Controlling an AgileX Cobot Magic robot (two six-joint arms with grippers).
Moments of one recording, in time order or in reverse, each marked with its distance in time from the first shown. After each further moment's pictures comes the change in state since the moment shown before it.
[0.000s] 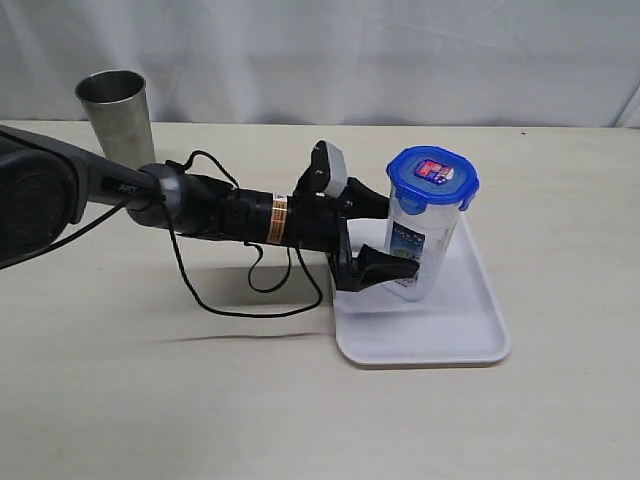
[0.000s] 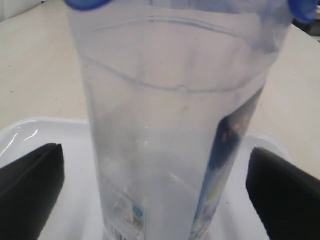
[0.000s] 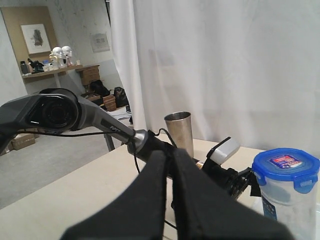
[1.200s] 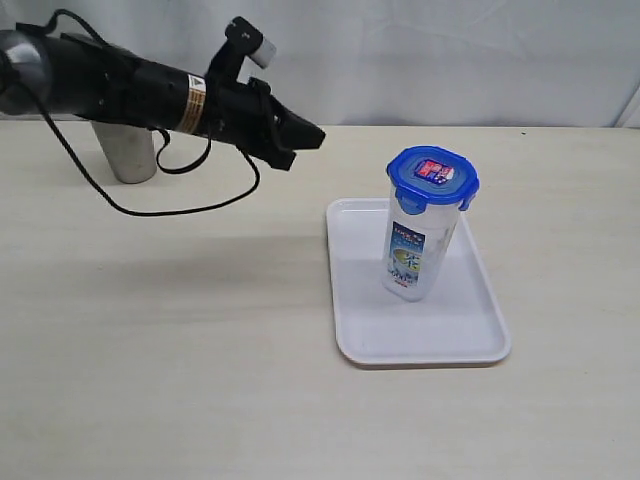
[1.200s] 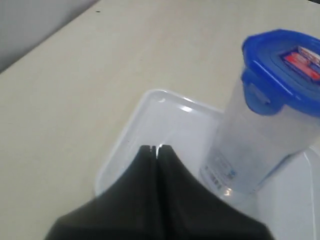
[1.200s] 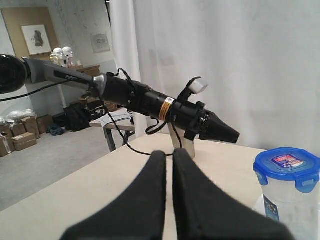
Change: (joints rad) left arm 0.162 -0.370 0.045 0.427 0.267 -0.648; right arm 0.000 0.000 0.000 0.008 -0.001 0.000
